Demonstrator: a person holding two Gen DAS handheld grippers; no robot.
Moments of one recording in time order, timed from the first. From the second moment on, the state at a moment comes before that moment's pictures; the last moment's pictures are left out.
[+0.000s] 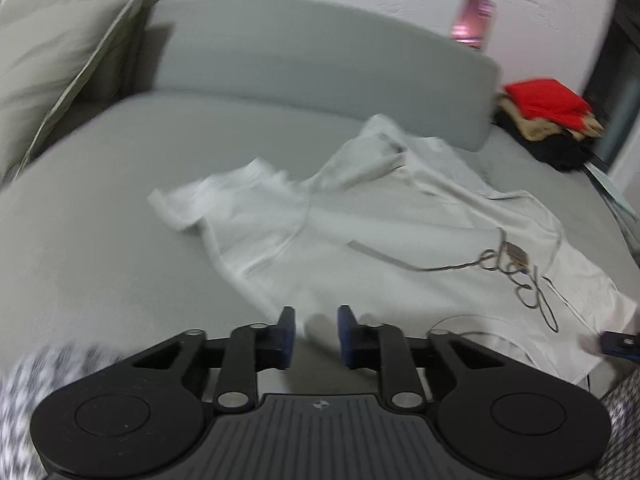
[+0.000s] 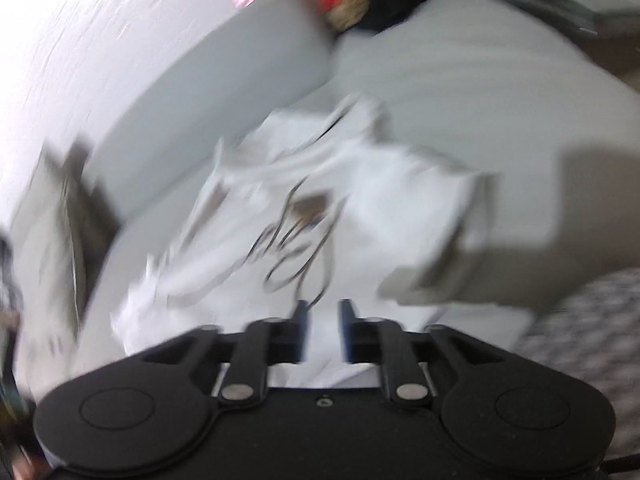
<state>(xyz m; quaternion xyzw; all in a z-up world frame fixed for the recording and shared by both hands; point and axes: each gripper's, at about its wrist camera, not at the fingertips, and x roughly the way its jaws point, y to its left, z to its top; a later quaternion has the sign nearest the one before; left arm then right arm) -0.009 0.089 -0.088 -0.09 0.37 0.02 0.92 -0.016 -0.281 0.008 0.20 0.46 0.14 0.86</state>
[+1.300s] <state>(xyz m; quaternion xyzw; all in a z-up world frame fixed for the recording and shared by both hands) 0.019 0.177 -0.140 -0.44 0.41 0.06 0.80 -0.024 -0.323 -0.017 0.40 0.47 0.11 0.78</state>
